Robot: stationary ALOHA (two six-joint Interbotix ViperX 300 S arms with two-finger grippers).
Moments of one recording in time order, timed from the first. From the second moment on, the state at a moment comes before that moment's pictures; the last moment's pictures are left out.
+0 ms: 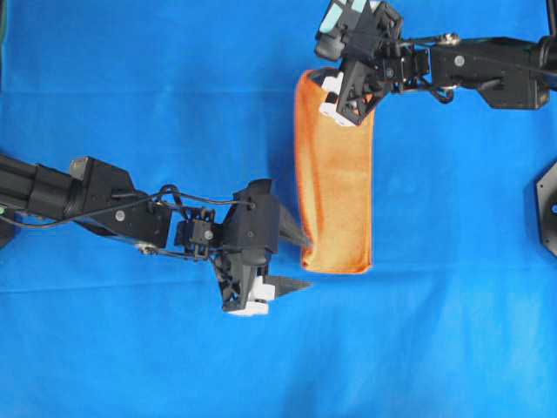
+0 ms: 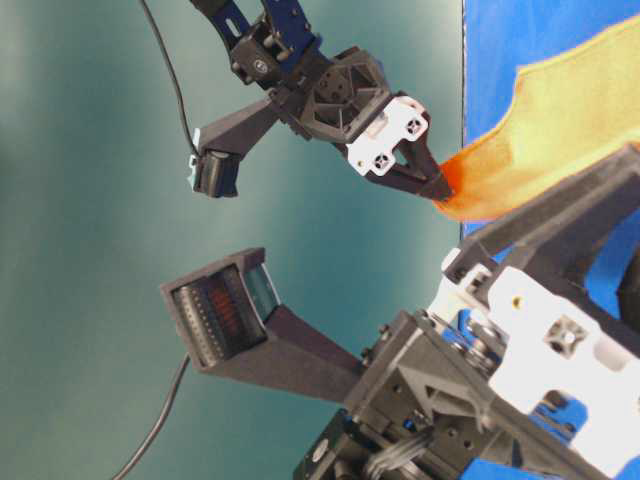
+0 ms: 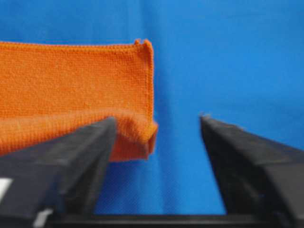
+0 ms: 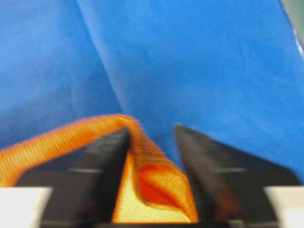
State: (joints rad) left arm -0.15 0.25 0.56 -0.04 -0.30 -0.10; right arm -0.40 0.06 0.60 -0.81 0.11 0.74
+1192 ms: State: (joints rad) left arm 0.08 -0.39 0.97 -0.03 -0.15 -0.08; right arm -0.21 -0.64 1.06 -0.76 0.12 0.81
